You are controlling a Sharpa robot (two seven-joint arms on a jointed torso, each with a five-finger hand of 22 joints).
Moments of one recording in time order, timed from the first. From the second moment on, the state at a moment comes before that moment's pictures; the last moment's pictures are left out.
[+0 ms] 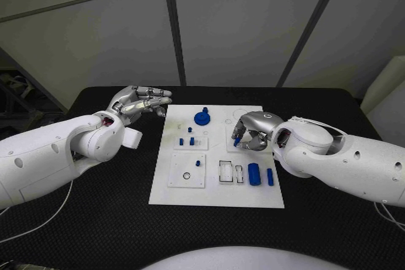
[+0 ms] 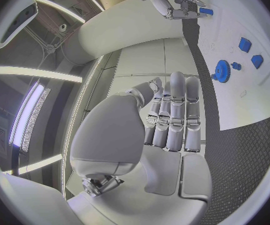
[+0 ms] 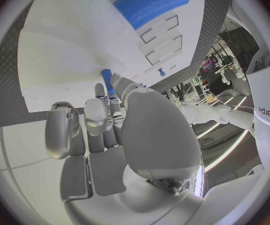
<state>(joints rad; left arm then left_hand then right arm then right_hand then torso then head) 1.14 -0.87 0.05 1.42 -0.16 -0.16 0.32 1.38 -0.14 0.50 -0.06 0.10 1.08 0.16 0.10 0.11 1.21 0.09 0.09 0.07 1.21 0.01 0.78 0.42 0.19 0.94 0.12 0.70 0.89 1.07 -0.86 0.07 1.66 -1.69 -0.17 -0.34 1.46 -0.17 0.39 0.14 0.07 1.08 0.13 0.07 0.08 1.15 0.08 0.09 0.08 1.47 0.00 1.15 0.97 0.06 1.46 0.10 1.36 1.31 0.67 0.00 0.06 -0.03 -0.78</state>
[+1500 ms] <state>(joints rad) 1.13 -0.86 0.05 1.41 -0.16 -0.16 0.32 1.38 -0.14 0.50 -0.06 0.10 1.08 0.16 0.10 0.11 1.21 0.09 0.09 0.07 1.21 0.01 0.78 0.42 0.19 0.94 0.12 0.70 0.89 1.07 -0.81 0.11 1.84 -1.65 -0.31 -0.28 1.50 -0.12 0.45 0.08 0.07 1.18 0.10 0.10 0.10 1.32 0.03 0.10 0.11 1.46 -0.04 1.20 1.01 0.03 1.47 0.07 1.49 1.31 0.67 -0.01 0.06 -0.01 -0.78</state>
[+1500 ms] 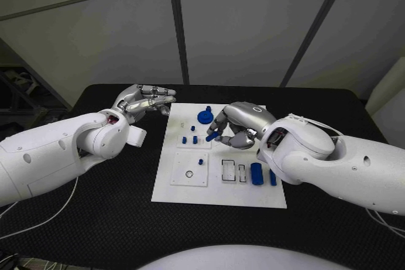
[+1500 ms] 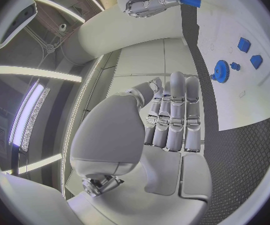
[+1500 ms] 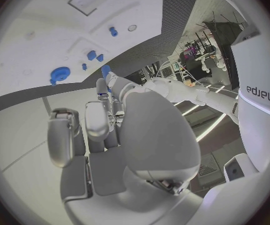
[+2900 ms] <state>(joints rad) 1.13 -0.84 0.05 1.41 -0.16 -0.16 0.32 1.38 -0.14 0.50 -0.07 0.10 1.08 0.16 0.10 0.11 1.21 0.09 0.09 0.07 1.21 0.01 0.78 0.42 0.19 0.94 0.12 0.70 0.89 1.06 -0.63 0.00 1.72 -1.66 -0.17 -0.23 1.49 -0.12 0.45 0.08 0.07 1.18 0.10 0.09 0.10 1.32 0.03 0.09 0.11 1.46 -0.04 1.20 1.00 0.03 1.47 0.07 1.49 1.31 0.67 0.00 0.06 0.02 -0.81</state>
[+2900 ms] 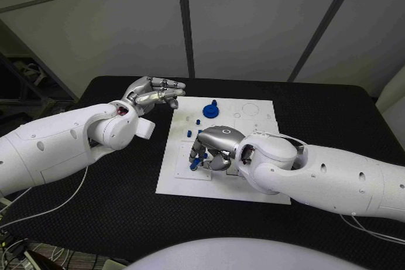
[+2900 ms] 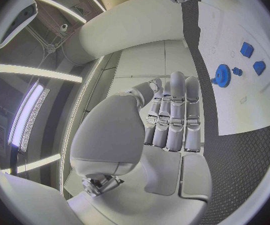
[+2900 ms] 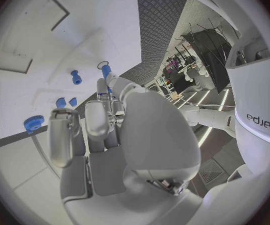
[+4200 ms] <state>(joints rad) 1.13 -0.85 0.05 1.41 -0.16 -0.16 0.32 1.38 -0.14 0.50 -0.07 0.10 1.08 0.16 0.10 0.11 1.21 0.09 0.09 0.07 1.21 0.01 0.78 0.42 0.19 0.94 0.12 0.70 0.89 1.06 -0.60 -0.03 1.70 -1.73 -0.19 -0.27 1.39 -0.20 0.39 0.11 0.05 0.94 0.10 0.06 0.06 1.14 0.08 0.06 0.09 1.46 -0.01 1.17 0.94 0.03 1.47 0.09 1.40 1.31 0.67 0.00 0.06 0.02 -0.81</state>
